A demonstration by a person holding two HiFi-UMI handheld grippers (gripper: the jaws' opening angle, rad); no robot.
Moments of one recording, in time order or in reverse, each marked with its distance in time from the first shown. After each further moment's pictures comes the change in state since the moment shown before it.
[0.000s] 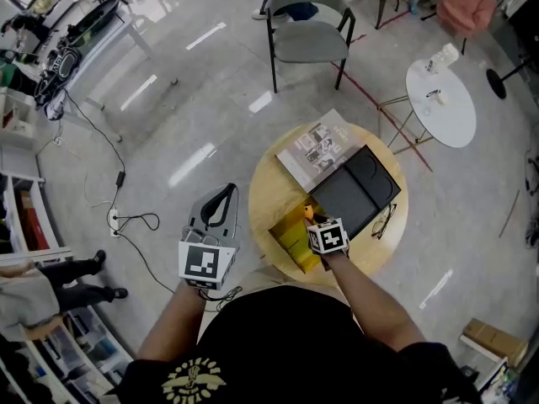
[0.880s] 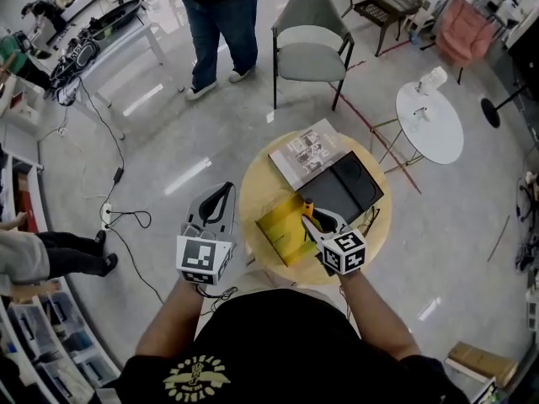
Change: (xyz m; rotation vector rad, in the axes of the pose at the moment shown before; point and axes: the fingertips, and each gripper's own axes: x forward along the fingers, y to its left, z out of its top) left arm -0.056 -0.044 0.016 -0.026 -0.053 0.088; right arm -0.164 0.043 0.052 -0.188 -0.463 0.228
